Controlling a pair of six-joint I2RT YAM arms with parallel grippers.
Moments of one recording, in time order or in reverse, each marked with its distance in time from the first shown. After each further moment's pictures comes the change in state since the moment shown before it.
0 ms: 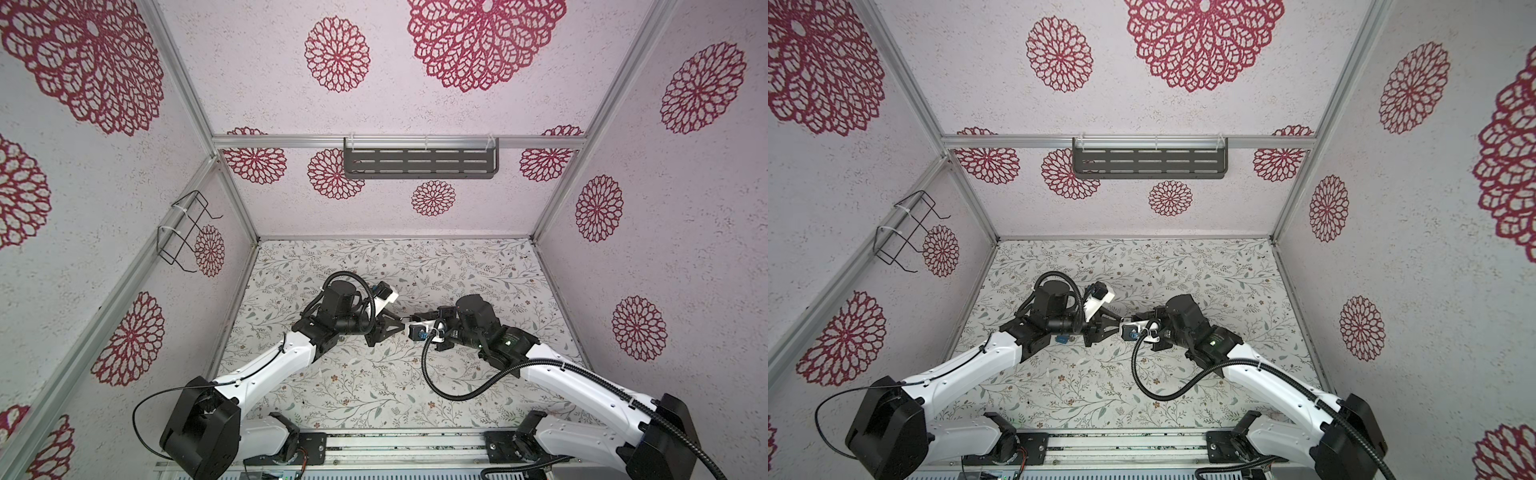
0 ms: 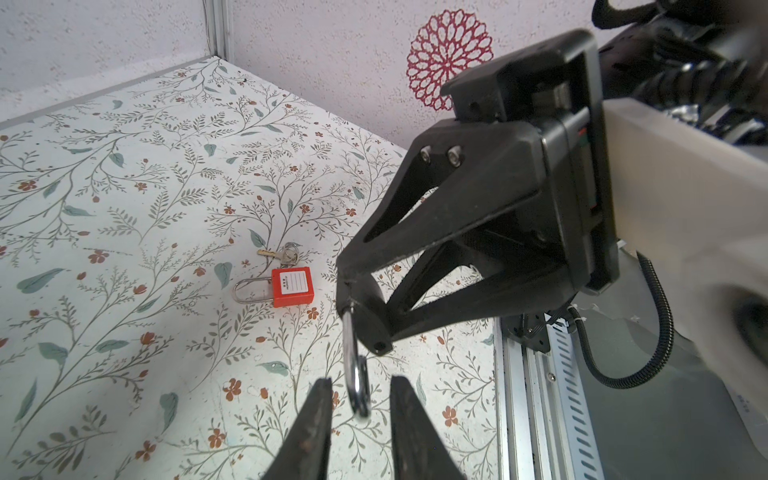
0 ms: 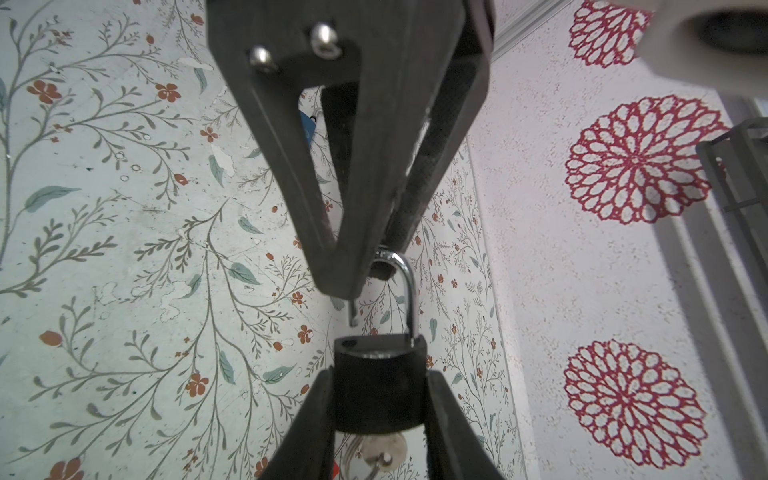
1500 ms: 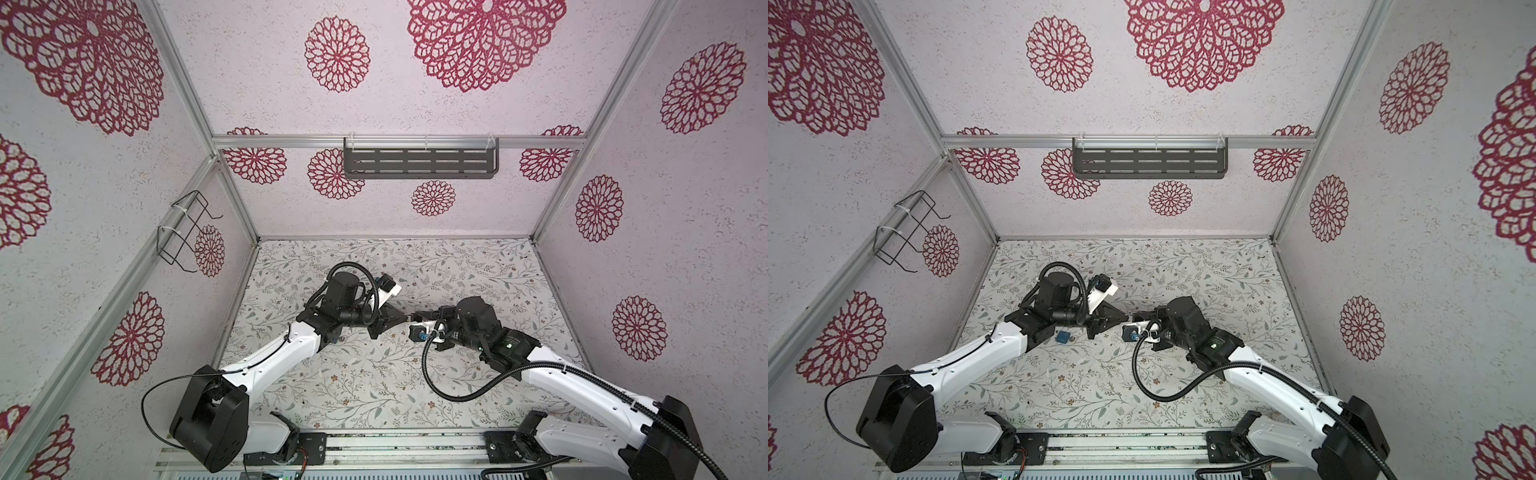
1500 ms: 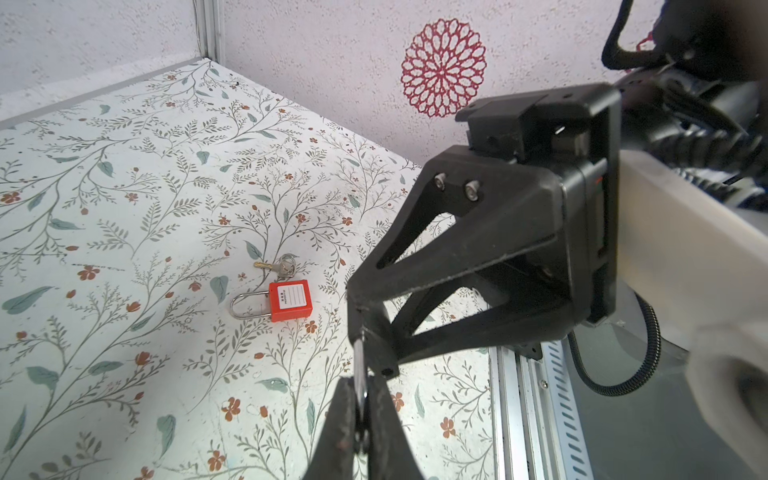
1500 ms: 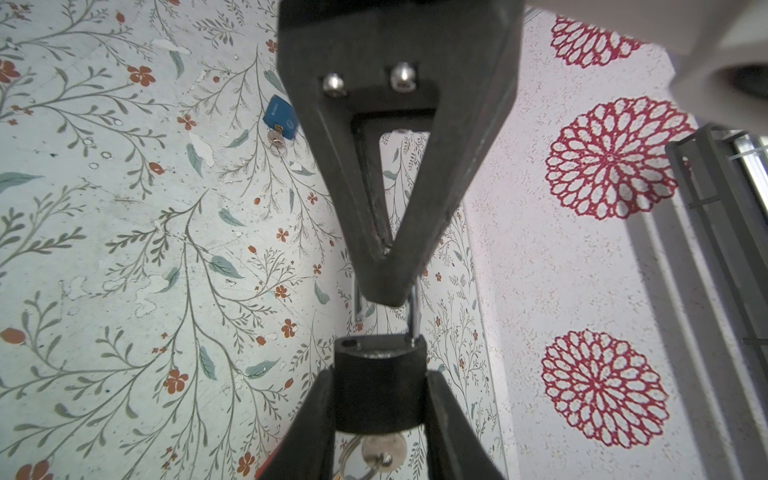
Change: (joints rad) left arm 0.007 0.070 0.085 -0.038 0.043 0.006; right arm 0.010 -0.018 -0.026 0.036 0.052 -0.016
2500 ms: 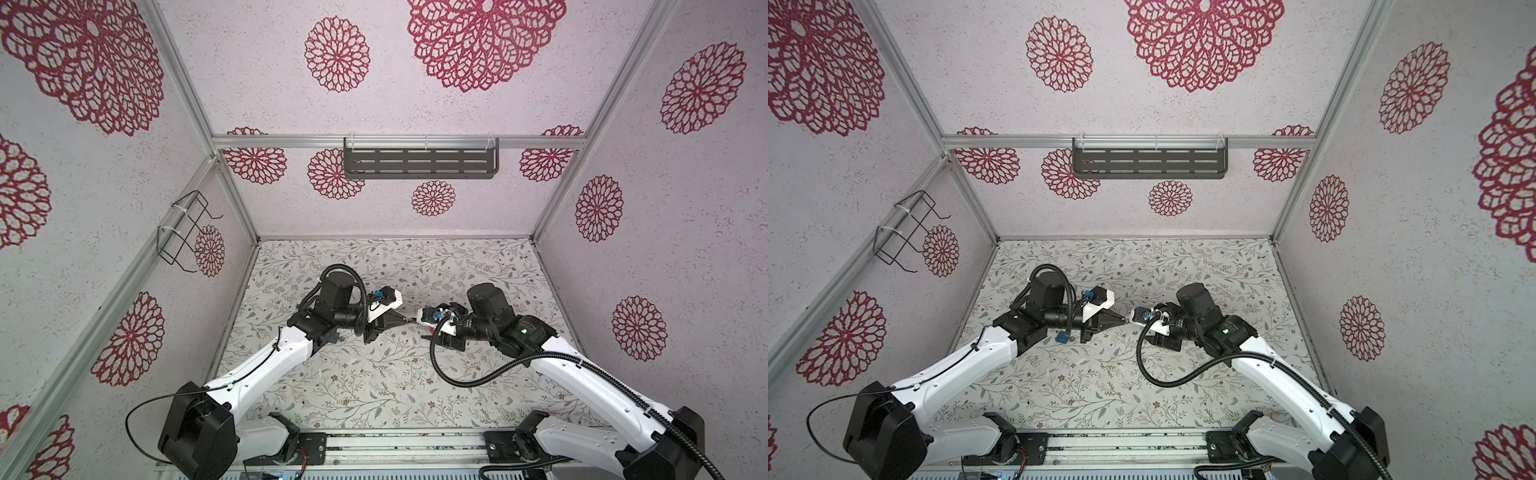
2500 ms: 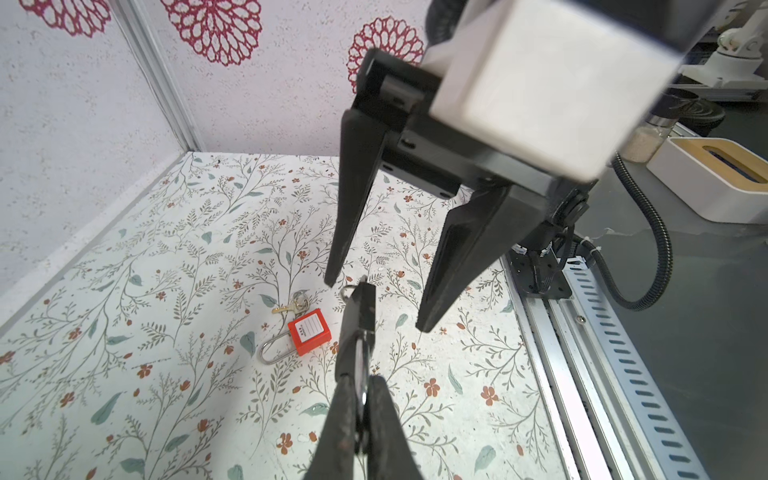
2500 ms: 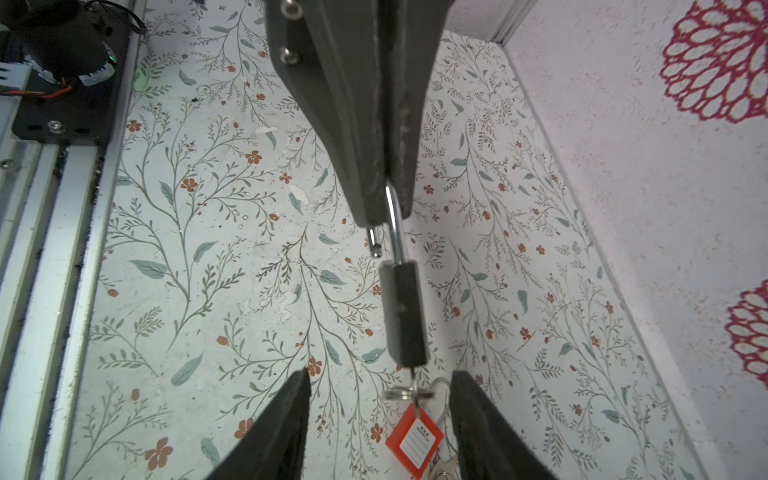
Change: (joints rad) left arm 0.000 -0.093 0.012 -0.074 0.063 0.382; right arm -0.125 0.009 0.164 -0.356 -0.285 0.288
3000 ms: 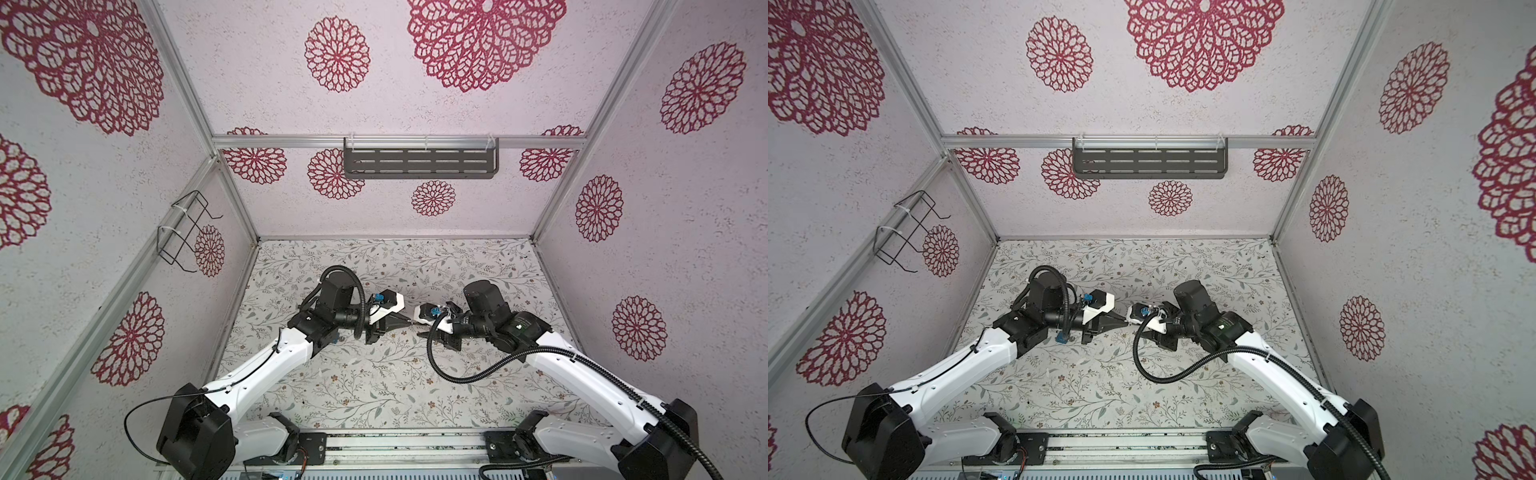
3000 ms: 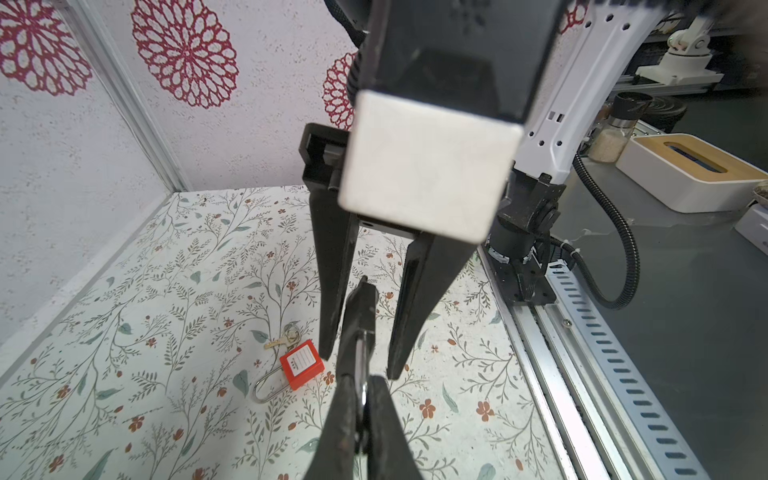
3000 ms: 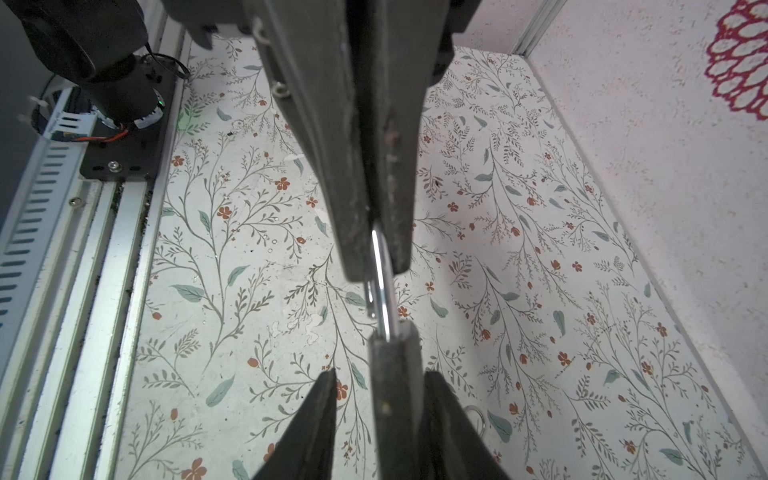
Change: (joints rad) left arm -0.024 -0.005 0.000 0.053 0.053 0.014; right arm -0.002 0.030 0.015 0.025 -0.087 0.051
